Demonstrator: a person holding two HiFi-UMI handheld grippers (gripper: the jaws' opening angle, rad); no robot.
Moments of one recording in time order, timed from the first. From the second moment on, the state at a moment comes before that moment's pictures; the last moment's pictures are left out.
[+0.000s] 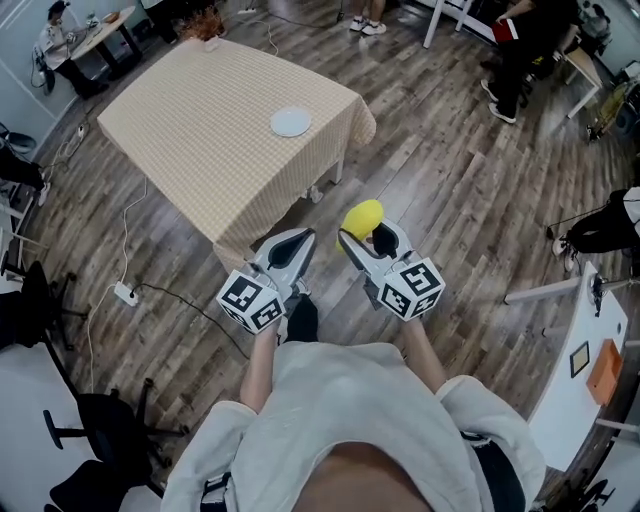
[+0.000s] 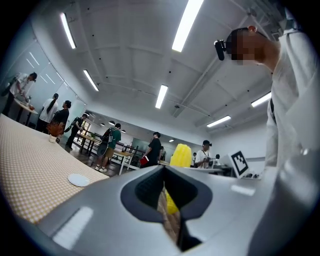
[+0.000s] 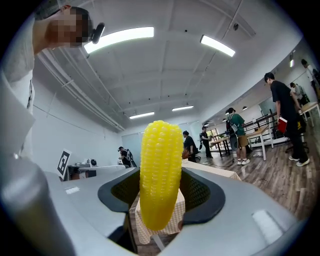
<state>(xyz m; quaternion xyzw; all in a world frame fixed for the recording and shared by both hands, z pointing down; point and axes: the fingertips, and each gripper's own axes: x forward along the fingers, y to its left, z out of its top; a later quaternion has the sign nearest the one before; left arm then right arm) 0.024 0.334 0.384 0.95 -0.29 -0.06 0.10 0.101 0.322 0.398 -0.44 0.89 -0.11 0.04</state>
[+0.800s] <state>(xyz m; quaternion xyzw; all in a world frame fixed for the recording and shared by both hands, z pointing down) -0.073 0.122 0.355 0.95 -0.28 -0.07 0.10 0.011 0.109 0.365 -0.46 0.88 -0.09 0.03</state>
